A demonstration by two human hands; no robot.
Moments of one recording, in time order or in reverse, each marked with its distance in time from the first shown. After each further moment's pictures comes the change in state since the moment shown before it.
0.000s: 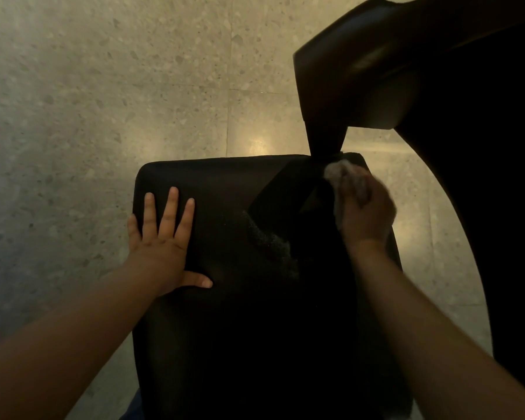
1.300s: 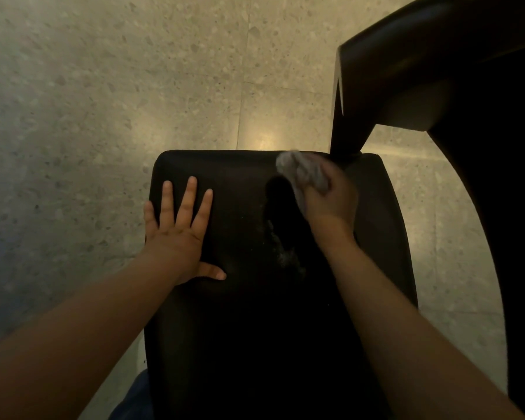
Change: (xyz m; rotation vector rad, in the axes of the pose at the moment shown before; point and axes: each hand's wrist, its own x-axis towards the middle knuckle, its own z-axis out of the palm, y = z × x) left_hand 0.004 -0.004 0.007 -0.014 0.043 0.029; right_hand -0.021 -0.053 0.051 0.257 -0.288 0.076
